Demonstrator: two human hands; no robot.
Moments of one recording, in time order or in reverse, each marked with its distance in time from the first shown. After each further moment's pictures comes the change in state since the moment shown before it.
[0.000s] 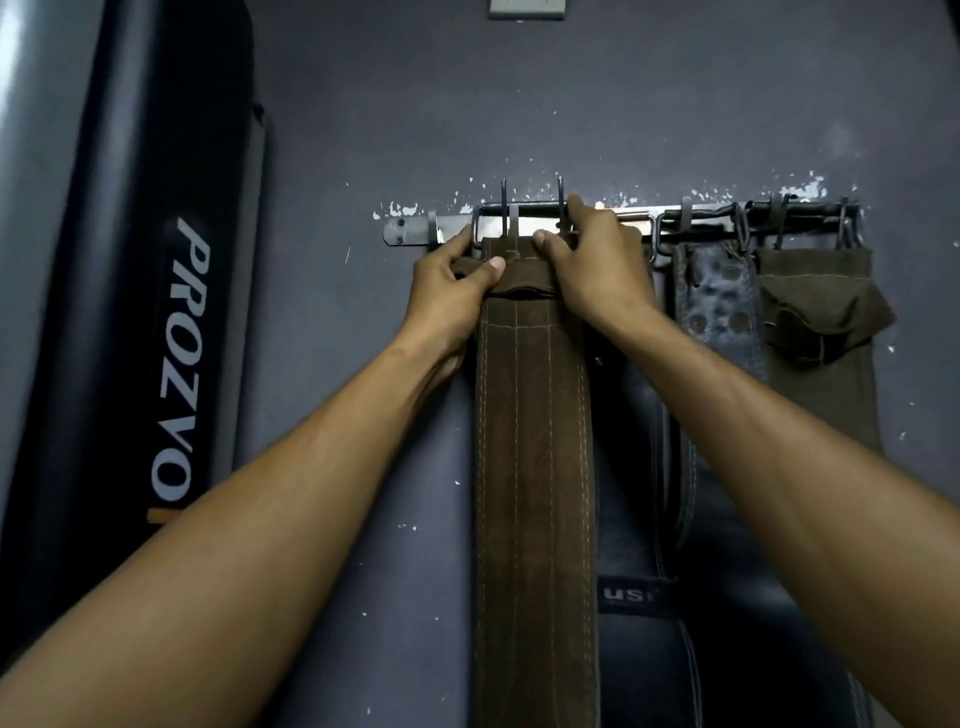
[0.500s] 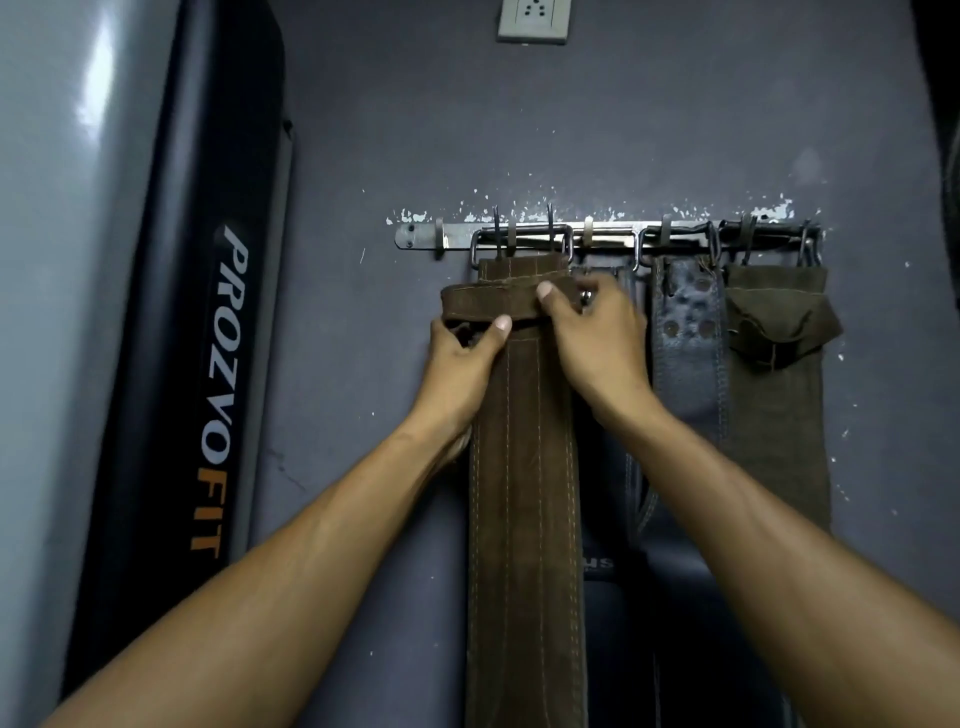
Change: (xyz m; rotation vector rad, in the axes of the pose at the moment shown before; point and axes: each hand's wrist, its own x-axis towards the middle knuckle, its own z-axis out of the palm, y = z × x) left_hand -0.085 -0.008 0.005 -0.097 0.074 -0.172; right_hand -0.075 -0.002 -0.014 0.310 0.025 0.238
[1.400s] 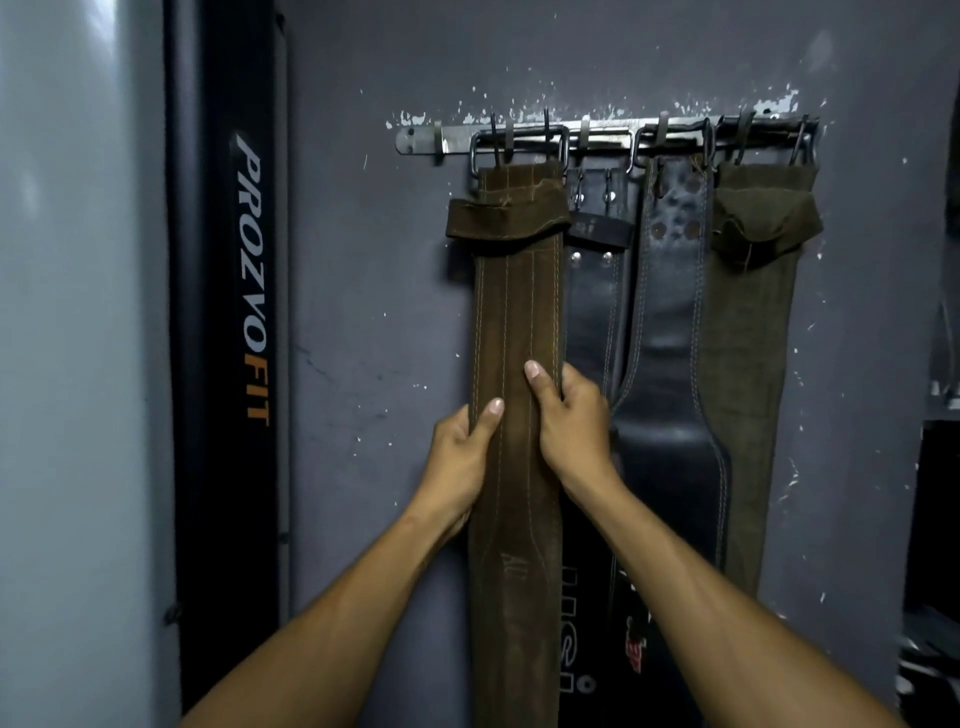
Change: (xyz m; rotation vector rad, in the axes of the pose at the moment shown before) left_hand -0.158 -0.081 -0.034 0.004 -0.022 -0.266; right_hand -0.153 0.076 -0.002 0.198 -0.151 0.193
